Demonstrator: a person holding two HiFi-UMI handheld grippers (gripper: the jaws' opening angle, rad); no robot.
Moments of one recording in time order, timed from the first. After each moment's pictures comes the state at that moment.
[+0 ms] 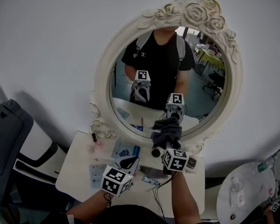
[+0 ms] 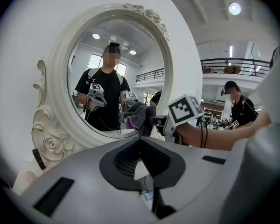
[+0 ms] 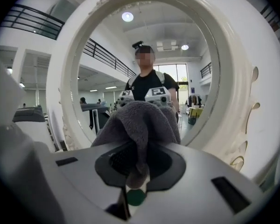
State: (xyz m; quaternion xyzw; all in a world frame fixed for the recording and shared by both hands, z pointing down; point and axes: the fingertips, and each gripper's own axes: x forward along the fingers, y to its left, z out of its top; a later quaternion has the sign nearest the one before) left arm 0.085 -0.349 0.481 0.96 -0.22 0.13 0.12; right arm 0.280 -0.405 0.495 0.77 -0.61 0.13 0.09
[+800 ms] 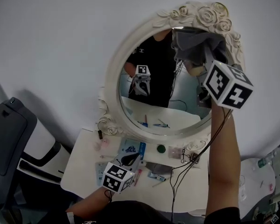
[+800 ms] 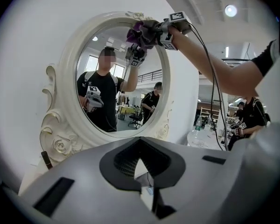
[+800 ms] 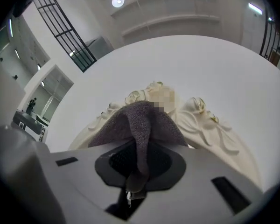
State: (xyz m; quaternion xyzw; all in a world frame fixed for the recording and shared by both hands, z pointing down) left arm 0.051 -0.350 0.475 0.97 -0.20 0.12 0.11; right arm 0.211 -0.427 0.039 0.74 -0.65 -0.18 -0.03
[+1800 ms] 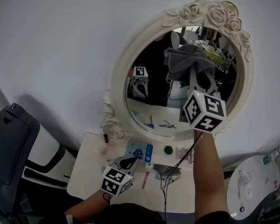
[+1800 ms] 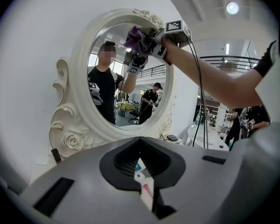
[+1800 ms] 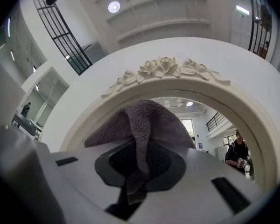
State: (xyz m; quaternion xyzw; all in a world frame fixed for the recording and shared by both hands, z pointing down) left arm 0.015 -0.370 0.495 0.96 -0.20 0.15 0.10; right arm 0.193 -0.457 0.133 0.75 -0.63 -0.19 -0.08
